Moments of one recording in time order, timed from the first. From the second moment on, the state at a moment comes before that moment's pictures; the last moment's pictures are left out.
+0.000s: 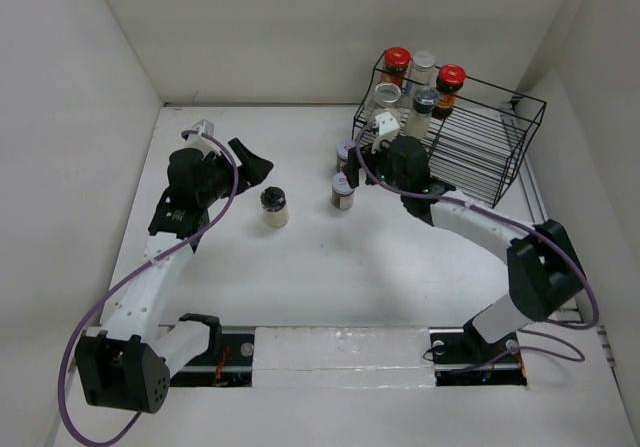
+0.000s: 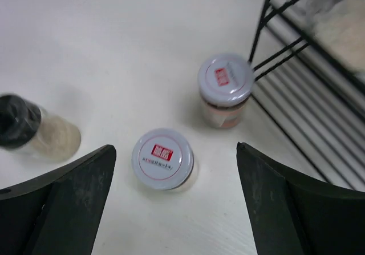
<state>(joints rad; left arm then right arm) -0.14 1.03 0.86 -0.18 0.28 -0.64 0.55 1.49 1.03 0.23 0.03 0.12</state>
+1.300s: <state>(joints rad) -0.14 0.89 0.88 -0.22 0.13 -0.64 0.89 2.02 1.42 0.24 -0.09 -0.15</state>
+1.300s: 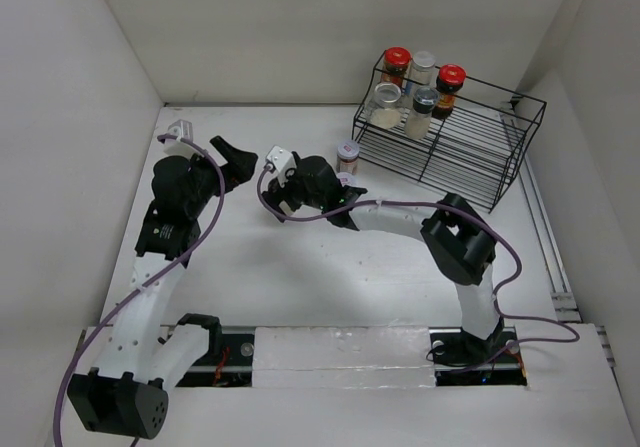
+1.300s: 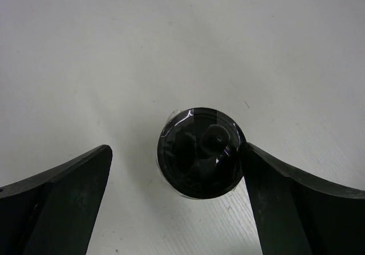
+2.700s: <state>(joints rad) -0.14 0.90 0.88 -0.22 0.14 -0.64 0.84 2.10 1.48 0.26 -0.03 -0.10</state>
